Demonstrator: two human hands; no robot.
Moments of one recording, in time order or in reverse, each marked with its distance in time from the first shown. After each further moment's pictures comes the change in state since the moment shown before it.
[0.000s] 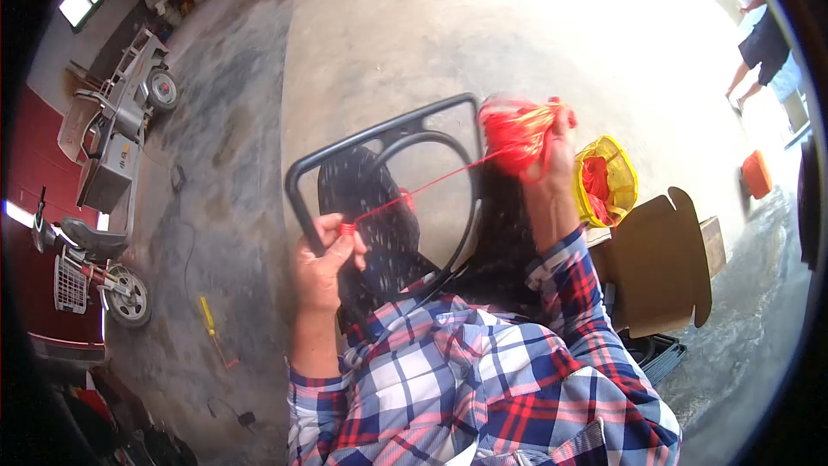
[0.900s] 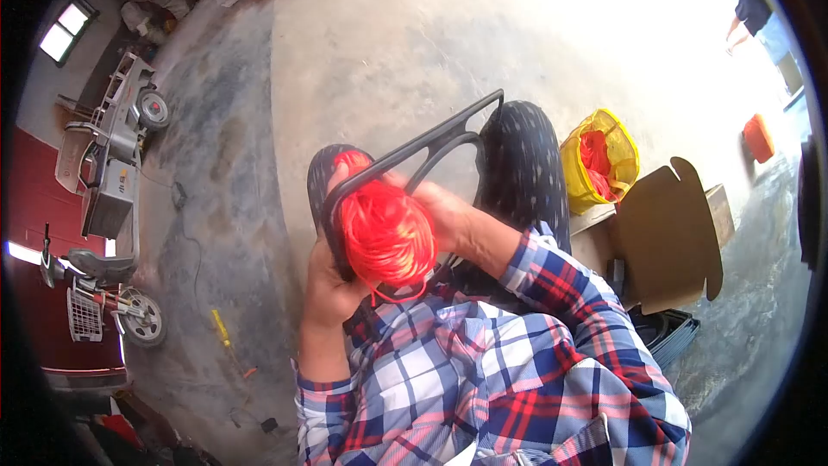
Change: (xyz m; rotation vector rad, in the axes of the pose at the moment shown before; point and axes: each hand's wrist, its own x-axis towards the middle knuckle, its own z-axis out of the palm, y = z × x) left_hand 0.003 0.005 0.006 0.387 -0.420 0.245; right_hand -0.060 0.091 0.039 0.057 -0.145 0.900
